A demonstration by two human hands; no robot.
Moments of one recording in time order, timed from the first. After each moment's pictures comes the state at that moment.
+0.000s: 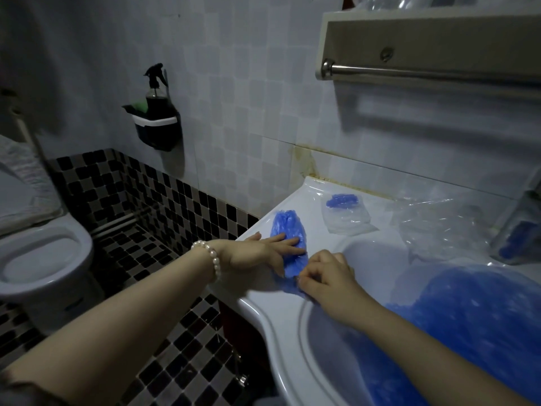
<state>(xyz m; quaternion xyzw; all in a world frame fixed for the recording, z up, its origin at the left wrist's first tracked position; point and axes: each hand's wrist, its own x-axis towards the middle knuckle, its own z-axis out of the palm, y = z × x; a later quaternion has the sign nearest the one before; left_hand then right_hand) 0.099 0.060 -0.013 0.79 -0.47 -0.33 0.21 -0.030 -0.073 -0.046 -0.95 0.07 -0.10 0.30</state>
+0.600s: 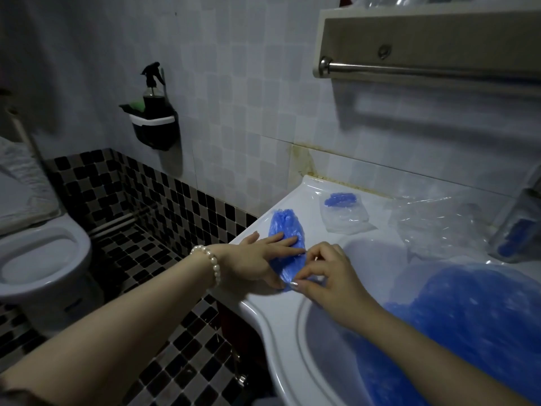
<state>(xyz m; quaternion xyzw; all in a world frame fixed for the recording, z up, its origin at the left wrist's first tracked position) 0.102 0.060 -0.023 0.82 -0.51 -0.24 0.11 -0.028 -0.081 -0.061 -0.91 0.00 -0.24 0.34</state>
